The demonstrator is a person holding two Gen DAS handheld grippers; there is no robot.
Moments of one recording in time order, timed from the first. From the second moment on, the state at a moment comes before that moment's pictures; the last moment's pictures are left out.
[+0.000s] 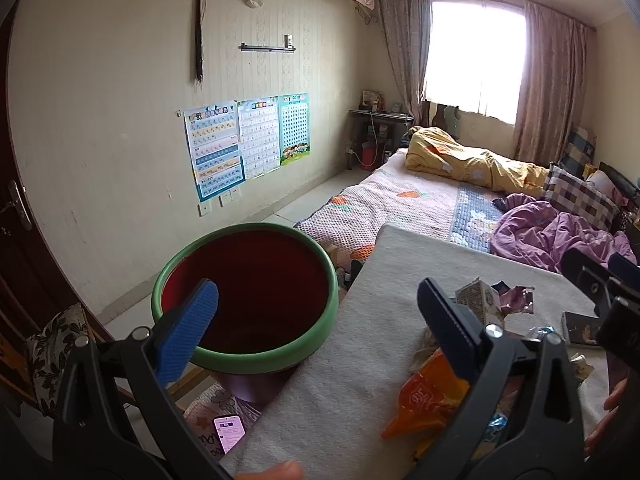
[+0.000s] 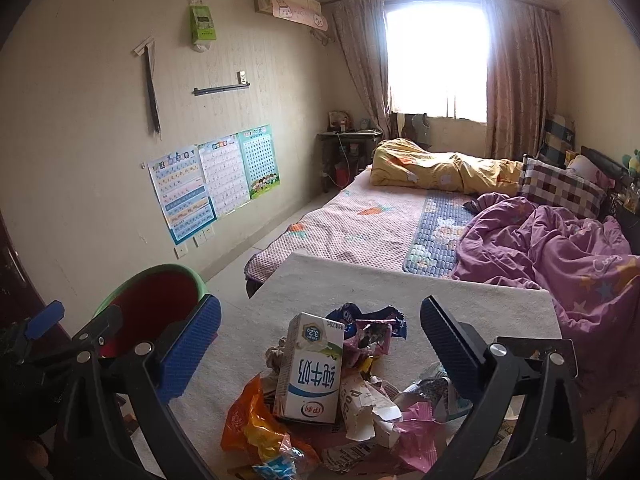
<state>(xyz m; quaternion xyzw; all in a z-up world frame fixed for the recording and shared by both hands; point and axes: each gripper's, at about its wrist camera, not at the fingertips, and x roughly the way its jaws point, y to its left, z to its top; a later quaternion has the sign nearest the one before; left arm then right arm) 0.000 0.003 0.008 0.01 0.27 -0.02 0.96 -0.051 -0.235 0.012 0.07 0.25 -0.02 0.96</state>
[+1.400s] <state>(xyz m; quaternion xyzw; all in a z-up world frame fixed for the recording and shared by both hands) 0.005 0.001 0.008 0.02 0.26 -0.01 0.96 -0.063 -0.248 0.022 0.12 0.22 -0.01 0.97</state>
